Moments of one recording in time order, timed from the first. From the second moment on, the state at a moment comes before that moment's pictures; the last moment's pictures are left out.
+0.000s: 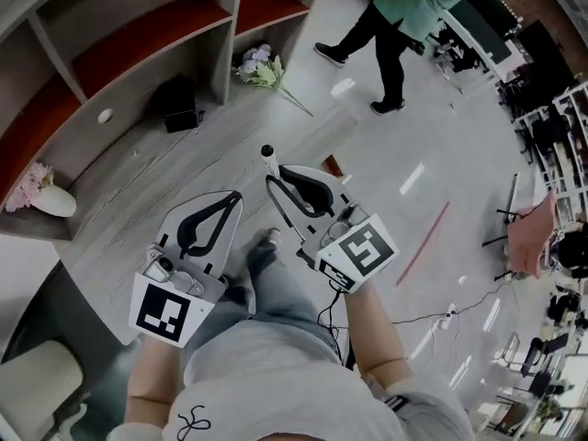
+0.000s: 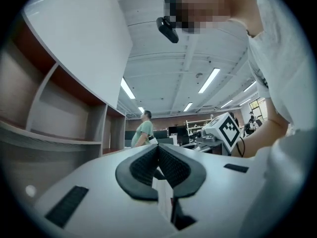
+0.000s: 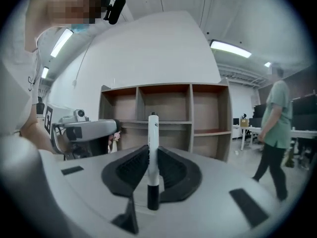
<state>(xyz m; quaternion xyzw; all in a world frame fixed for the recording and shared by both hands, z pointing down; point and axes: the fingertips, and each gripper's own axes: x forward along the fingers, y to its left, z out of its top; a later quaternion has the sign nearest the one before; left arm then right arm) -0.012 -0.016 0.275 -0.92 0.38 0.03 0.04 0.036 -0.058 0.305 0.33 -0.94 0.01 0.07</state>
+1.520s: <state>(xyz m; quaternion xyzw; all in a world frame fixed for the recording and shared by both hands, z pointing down) 0.249 -0.128 0.306 -0.94 0.35 0.02 -0.01 0.296 -0.162 0.513 0.29 -0.92 0.06 0.26</state>
